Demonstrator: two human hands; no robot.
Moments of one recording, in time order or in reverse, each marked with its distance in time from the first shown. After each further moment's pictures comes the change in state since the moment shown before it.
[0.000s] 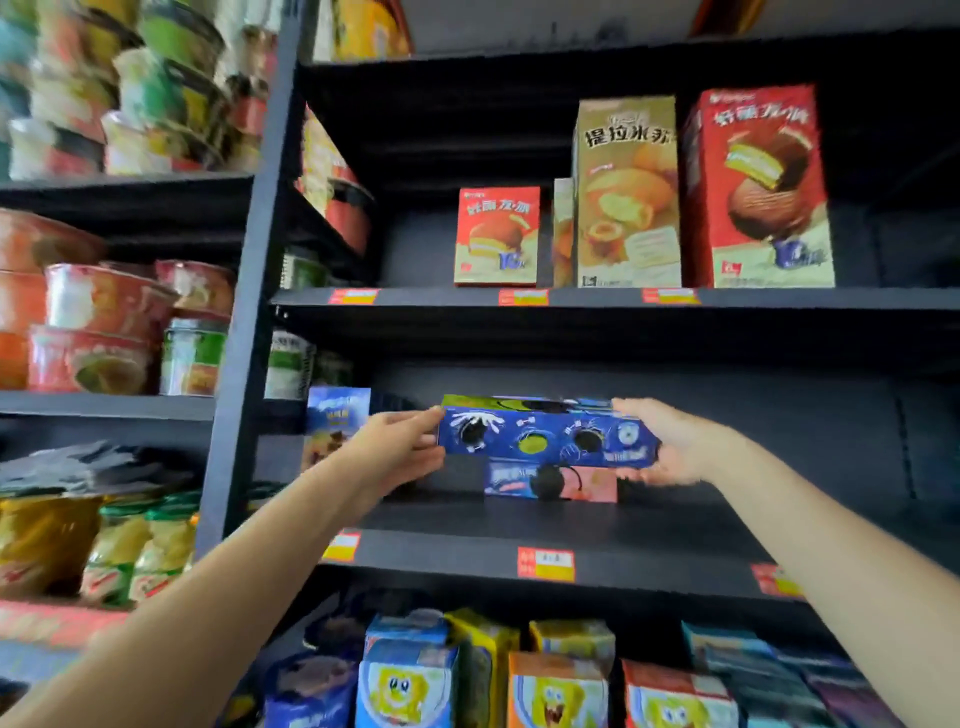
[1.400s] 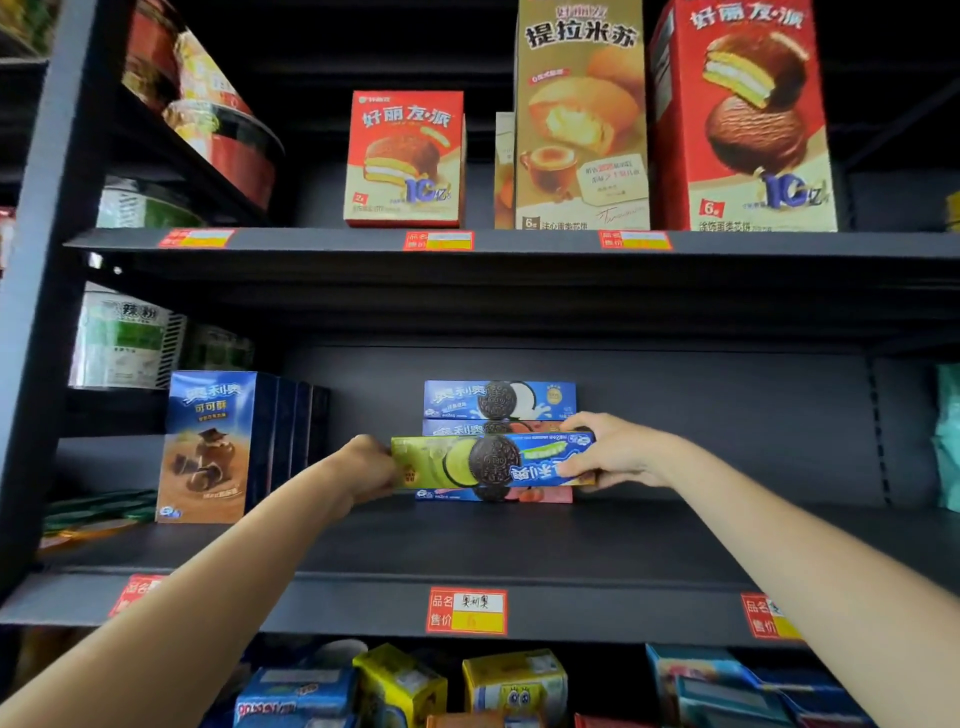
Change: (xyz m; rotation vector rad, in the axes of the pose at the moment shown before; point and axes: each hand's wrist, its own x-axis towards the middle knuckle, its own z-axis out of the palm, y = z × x) left_hand 0.122 -0.073 0.048 0.489 0.024 -0.130; right_hand 0.103 0.032 -0.045 -0.504 -0.060 -0.111
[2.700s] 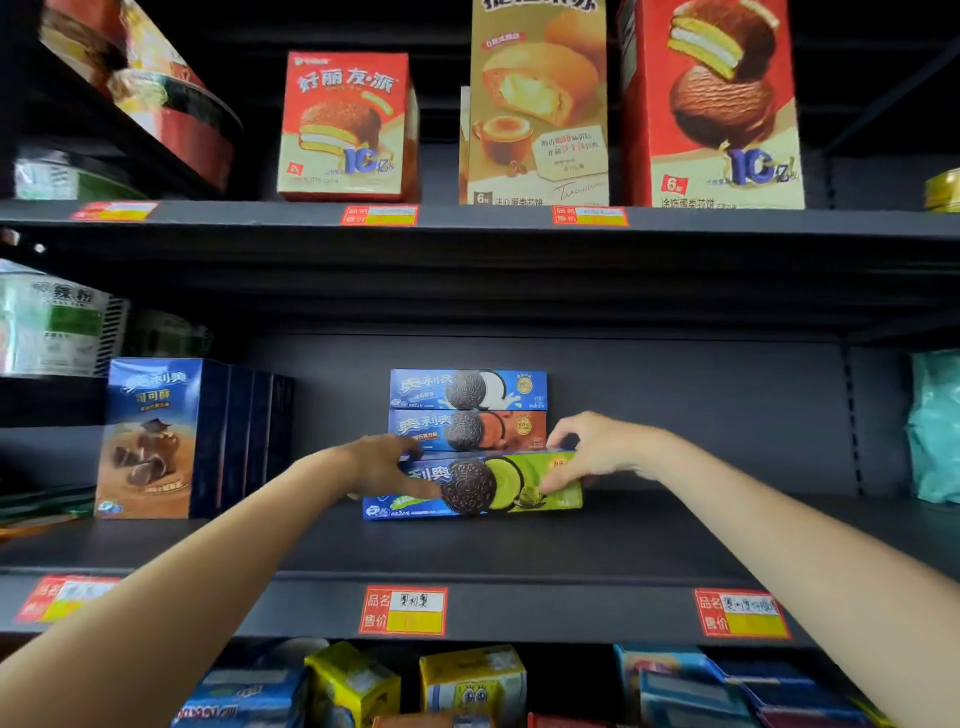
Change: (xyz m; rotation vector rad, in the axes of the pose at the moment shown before) left_hand 0.019 0.019 0.030 0.793 -0.247 0.213; right_hand -0.010 0.011 -0.017 -0.442 -0.011 -0.024
